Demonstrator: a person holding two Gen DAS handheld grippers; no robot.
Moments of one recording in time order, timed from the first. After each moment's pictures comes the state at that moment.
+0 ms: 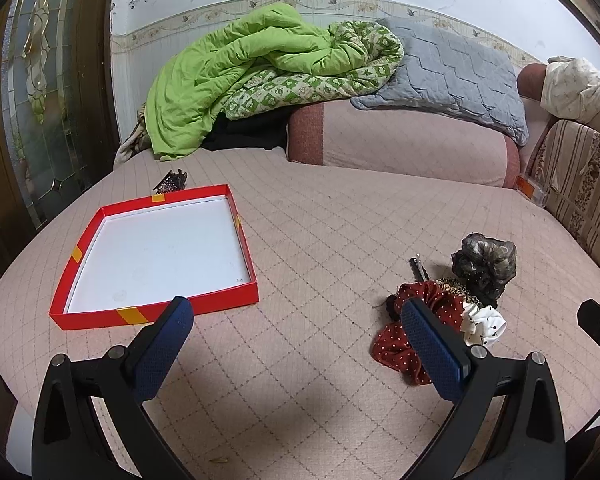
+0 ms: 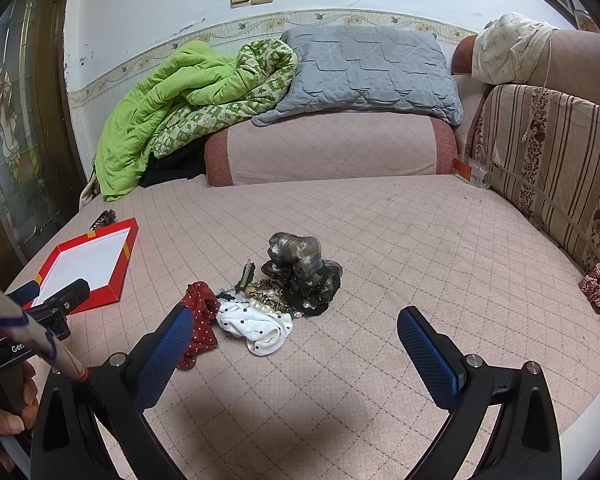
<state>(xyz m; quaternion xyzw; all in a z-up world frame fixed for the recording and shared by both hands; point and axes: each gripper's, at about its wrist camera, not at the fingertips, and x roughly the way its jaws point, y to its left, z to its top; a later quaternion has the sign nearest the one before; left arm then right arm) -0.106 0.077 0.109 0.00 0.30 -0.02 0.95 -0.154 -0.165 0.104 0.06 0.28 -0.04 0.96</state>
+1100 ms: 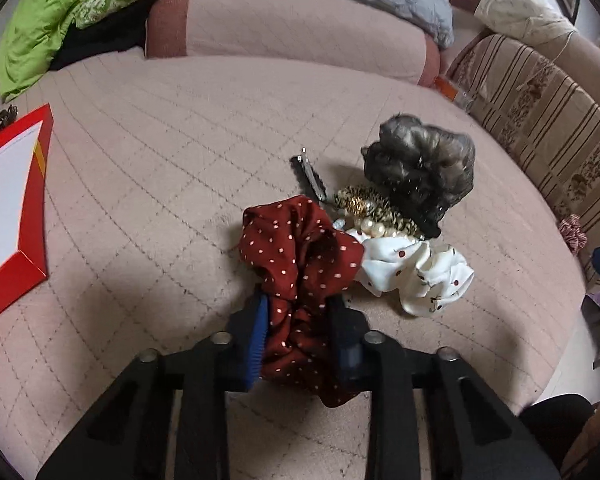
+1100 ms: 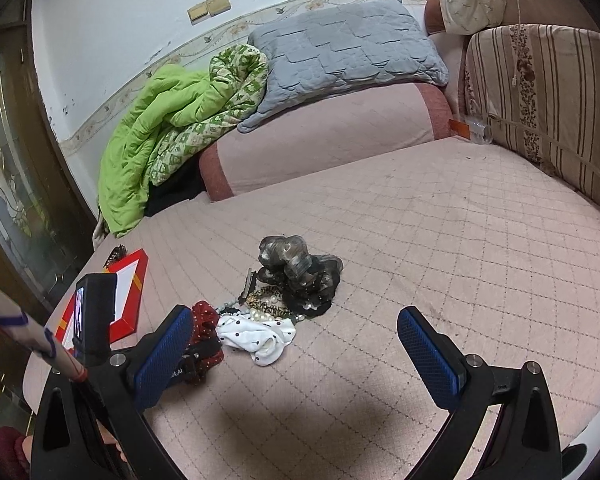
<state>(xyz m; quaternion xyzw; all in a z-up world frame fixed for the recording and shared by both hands) -0.022 -0.004 0.023 0.00 0.46 -0.23 0.86 -0.147 -0.207 0.093 0.17 0.28 -0.01 0.94</state>
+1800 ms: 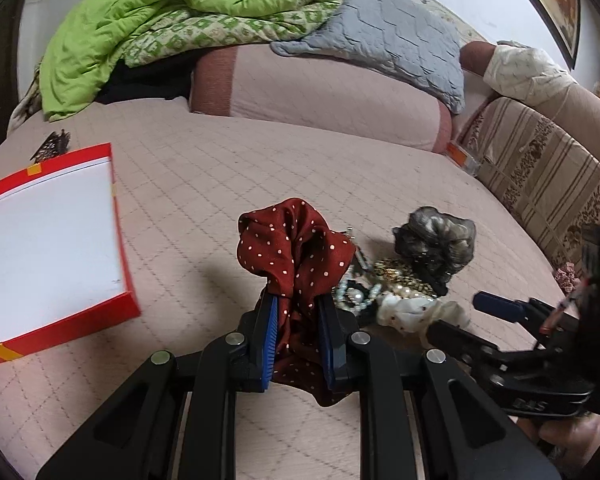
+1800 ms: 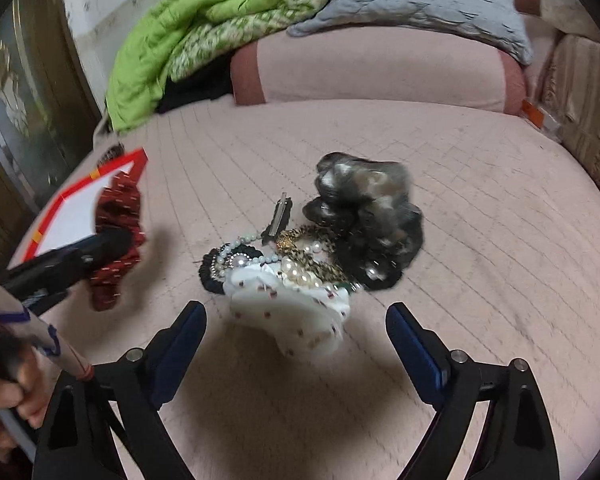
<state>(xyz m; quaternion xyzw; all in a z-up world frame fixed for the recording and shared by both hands) -0.028 0.057 0.067 -0.04 0.38 -0.19 0.90 -0.053 -0.146 0.040 0.06 0.41 0.05 0.91</state>
